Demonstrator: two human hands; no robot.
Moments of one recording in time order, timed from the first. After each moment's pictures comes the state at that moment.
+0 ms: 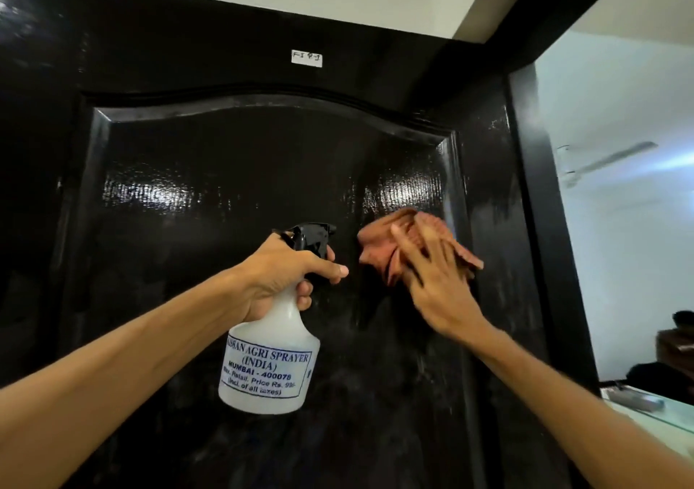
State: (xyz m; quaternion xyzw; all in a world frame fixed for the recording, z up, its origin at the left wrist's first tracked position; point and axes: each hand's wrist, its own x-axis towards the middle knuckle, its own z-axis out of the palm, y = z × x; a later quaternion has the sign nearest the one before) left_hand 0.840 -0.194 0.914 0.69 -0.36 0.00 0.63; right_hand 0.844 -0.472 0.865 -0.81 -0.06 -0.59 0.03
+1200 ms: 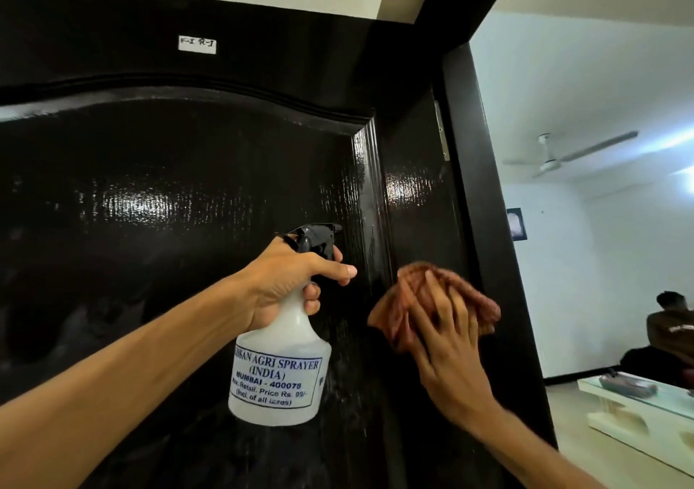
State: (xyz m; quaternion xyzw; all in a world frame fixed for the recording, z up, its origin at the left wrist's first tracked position) left_hand 0.822 -0.348 0.915 0.69 -0.40 -0.03 0.60; right_hand 0.826 -0.605 0.749 -0.78 -0.01 -0.63 0.02
